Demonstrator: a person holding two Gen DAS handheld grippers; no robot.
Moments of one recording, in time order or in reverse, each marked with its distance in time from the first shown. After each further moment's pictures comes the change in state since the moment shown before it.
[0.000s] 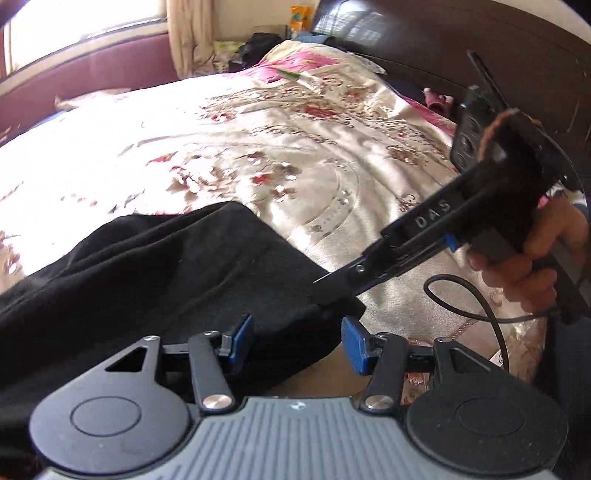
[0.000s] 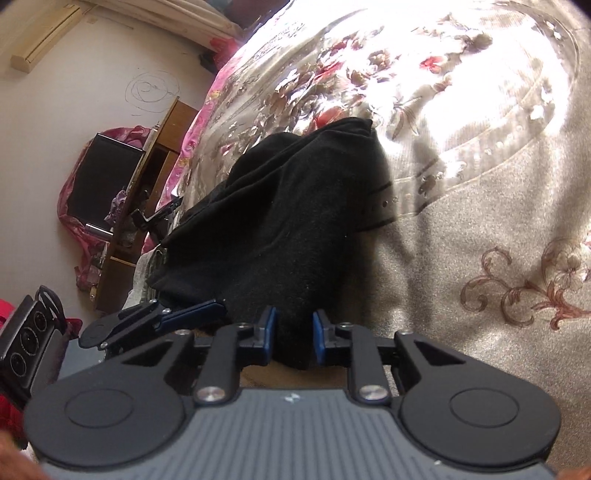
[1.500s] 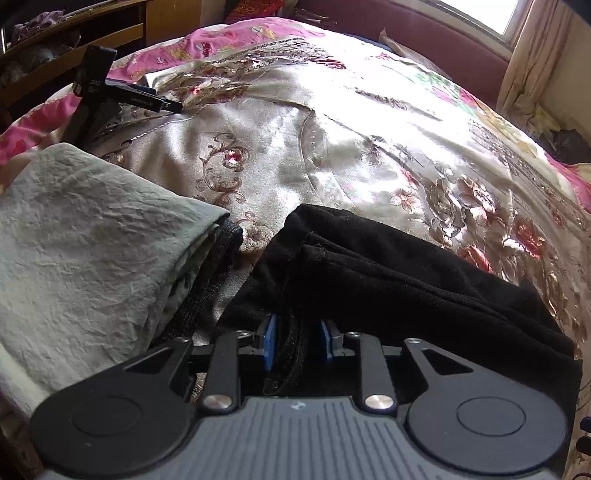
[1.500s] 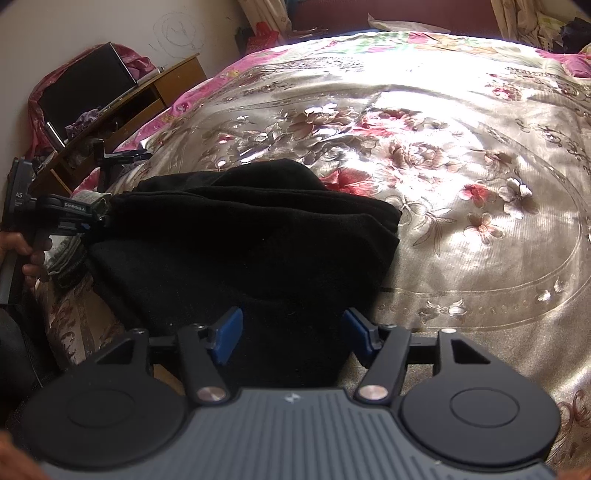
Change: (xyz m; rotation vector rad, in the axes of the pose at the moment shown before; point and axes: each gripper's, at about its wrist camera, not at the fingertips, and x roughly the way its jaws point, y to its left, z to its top) left arm -0.072 0.275 -0.079 -0.860 0.026 0.551; right arm 0.034 0.062 0.010 -0.470 -0.054 -0.322
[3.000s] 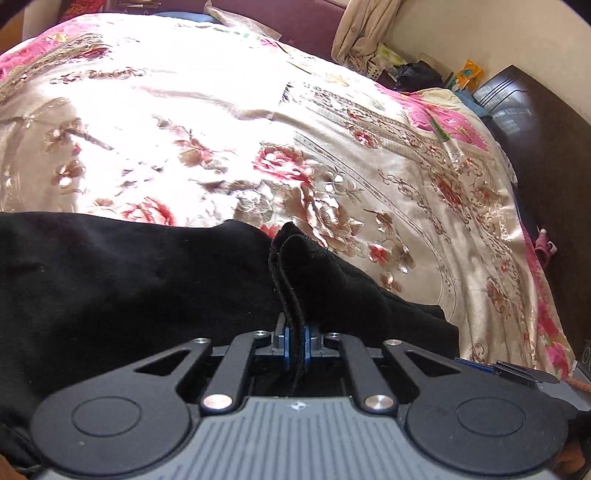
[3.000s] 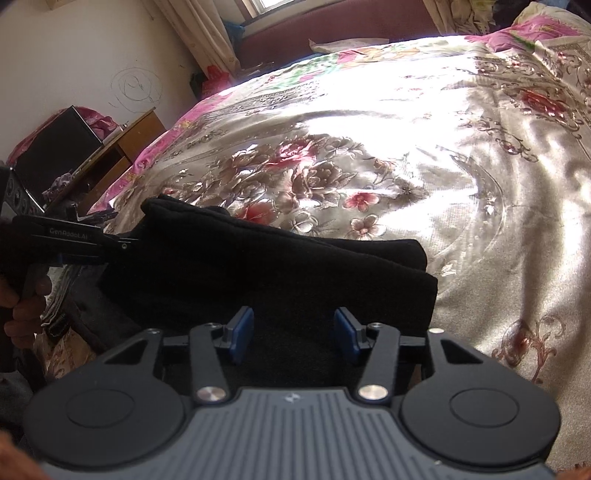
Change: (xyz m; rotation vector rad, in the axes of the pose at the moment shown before) left arm -0.010 -0.226 -0.040 0.237 0.108 -0.411; right arm -0.048 -0.081 -0.013 0.154 -0.108 -0.020
